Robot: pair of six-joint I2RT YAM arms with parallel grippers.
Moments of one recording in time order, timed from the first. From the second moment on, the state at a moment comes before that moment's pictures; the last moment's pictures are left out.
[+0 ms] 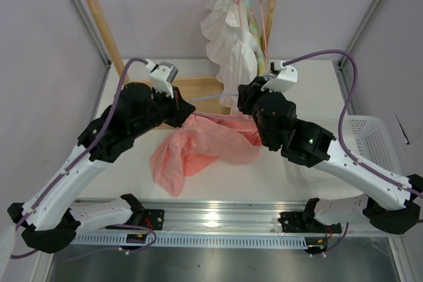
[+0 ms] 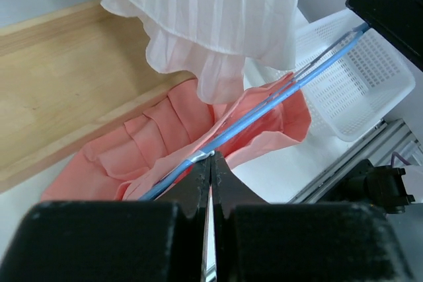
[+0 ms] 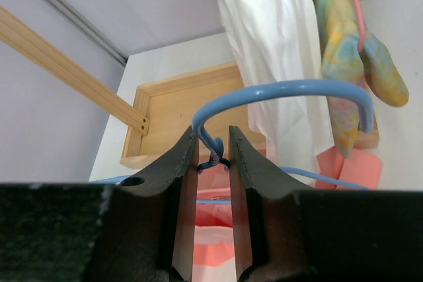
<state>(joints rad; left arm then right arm) -0.76 1.04 1.39 -0.68 -0.04 -0.35 1.08 1.21 1.44 -0.39 0.89 0.58</state>
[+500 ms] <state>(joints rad) -0.76 0.78 1.40 -0.63 -0.03 -0.26 1.28 1.31 1.55 -0.26 1.00 0.20</state>
